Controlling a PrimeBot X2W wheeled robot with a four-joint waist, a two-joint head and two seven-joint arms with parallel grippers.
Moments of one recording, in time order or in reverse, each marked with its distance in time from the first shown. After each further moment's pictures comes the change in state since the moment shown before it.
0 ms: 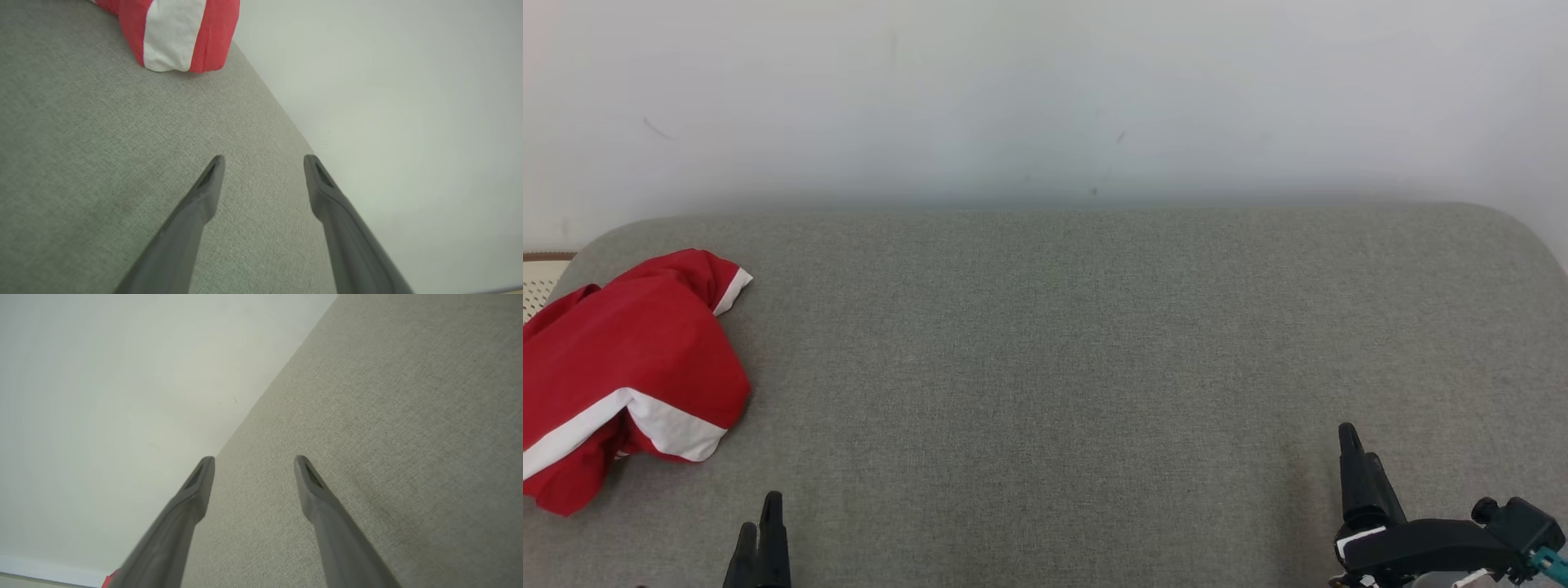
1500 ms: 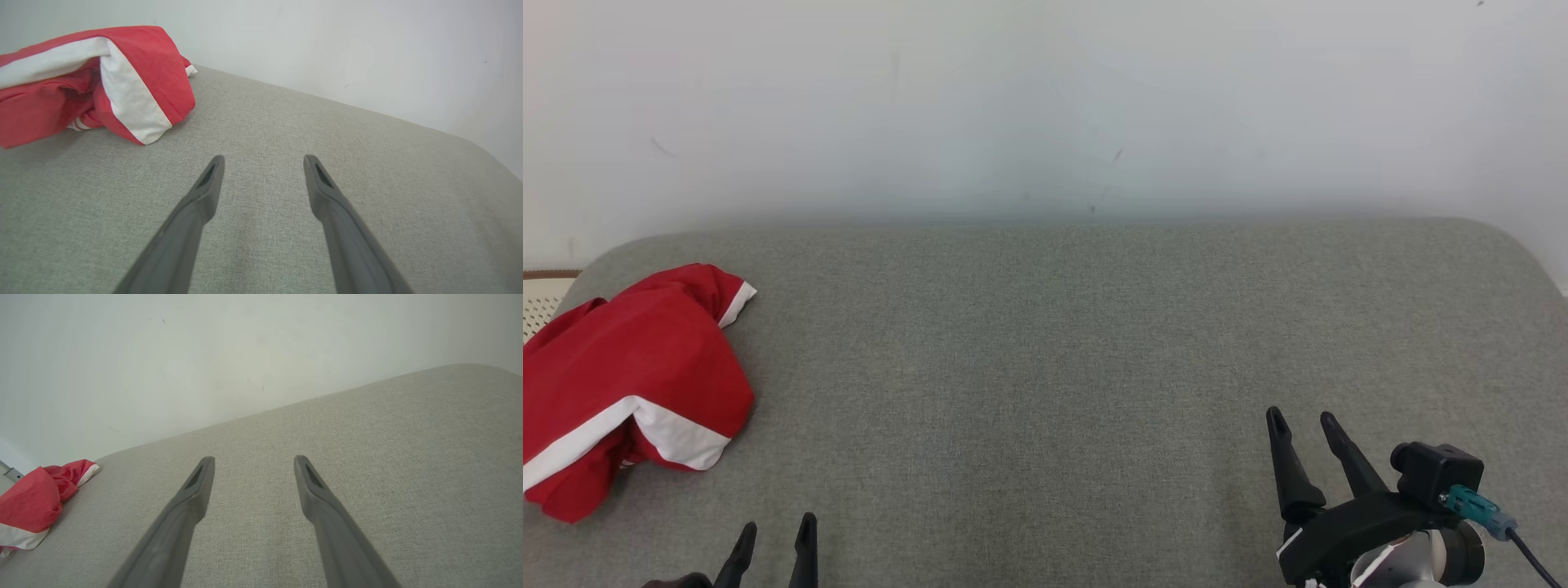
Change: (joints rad) left arm 0.084 0.099 -0.098 -0.150 0.556 0.090 0.020; right arm -0.006 -0.010 0.099 -0.111 -0.558 0.000 0.069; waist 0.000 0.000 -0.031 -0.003
